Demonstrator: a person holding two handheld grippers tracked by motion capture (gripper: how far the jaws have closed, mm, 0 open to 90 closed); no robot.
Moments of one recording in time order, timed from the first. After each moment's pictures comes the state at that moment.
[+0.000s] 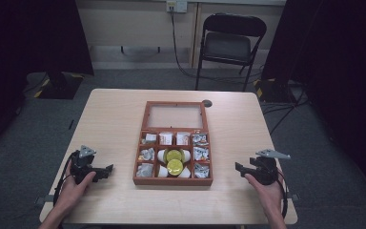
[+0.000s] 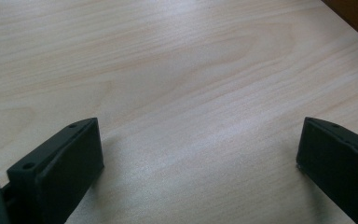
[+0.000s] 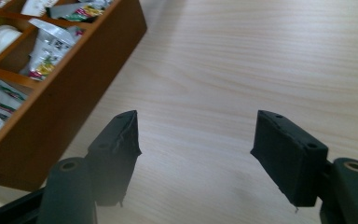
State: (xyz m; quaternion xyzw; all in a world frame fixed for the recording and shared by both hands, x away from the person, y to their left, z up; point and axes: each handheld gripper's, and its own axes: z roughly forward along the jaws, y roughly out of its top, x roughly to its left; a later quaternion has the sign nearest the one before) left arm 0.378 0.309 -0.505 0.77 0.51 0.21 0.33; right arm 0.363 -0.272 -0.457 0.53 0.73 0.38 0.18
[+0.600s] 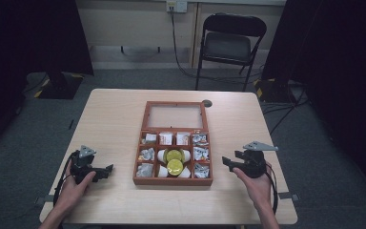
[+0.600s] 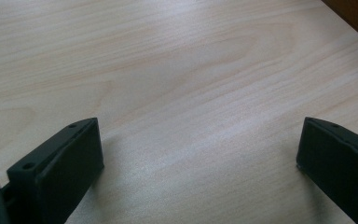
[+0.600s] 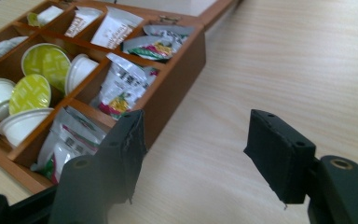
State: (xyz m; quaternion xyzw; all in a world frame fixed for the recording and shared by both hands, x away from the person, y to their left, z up) left arm 0.378 0.309 -0.505 0.76 0.51 0.21 0.33; right arm 0.373 -0.233 -0.434 0.47 0.76 0.41 0.17
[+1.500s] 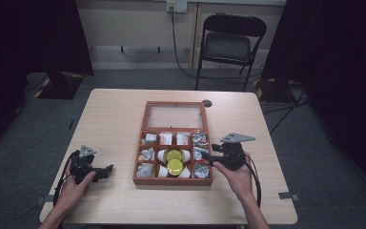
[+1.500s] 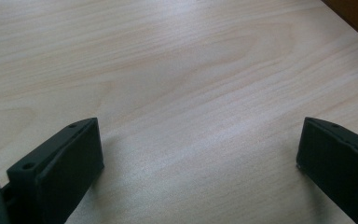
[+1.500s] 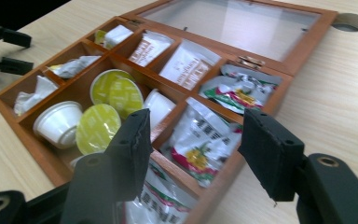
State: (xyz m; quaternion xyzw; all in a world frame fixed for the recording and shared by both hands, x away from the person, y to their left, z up) left arm 0.378 0.309 -0.505 0.77 0.51 0.21 0.33; right arm 0.388 -0.172 -0.414 0.40 0.79 0.44 0.14
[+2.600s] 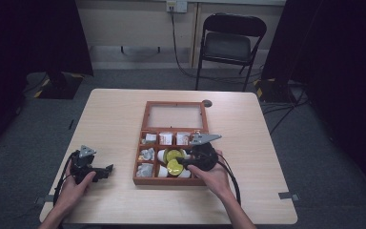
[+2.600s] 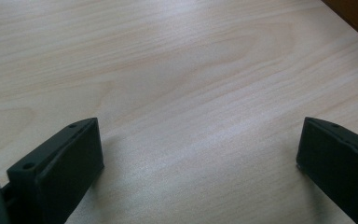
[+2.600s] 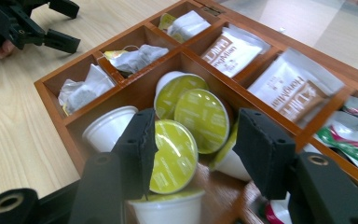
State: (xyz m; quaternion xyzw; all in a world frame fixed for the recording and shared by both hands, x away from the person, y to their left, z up) left arm 0.378 0.309 -0.505 0.76 0.51 0.21 0.33; right arm 0.395 -0.098 -0.426 0.32 0.84 0.42 0.10
